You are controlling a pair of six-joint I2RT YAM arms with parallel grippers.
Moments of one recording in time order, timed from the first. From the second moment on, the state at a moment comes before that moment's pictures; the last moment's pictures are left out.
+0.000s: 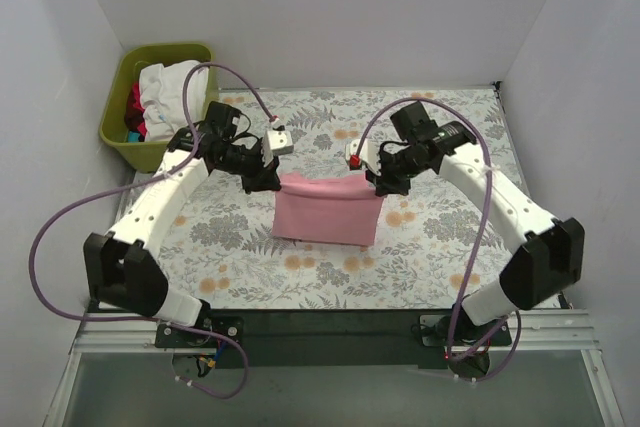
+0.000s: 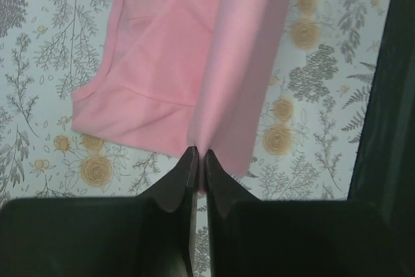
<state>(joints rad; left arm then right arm) -0.32 1.40 1.31 -0.95 0.76 0.82 0.52 1.43 1.36 -1.06 -0.50 -0.94</state>
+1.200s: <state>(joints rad) -0.21 1.77 1.30 -0.74 0.77 0.66 0.37 1.91 1.51 -0.98 -0.65 -0.80</state>
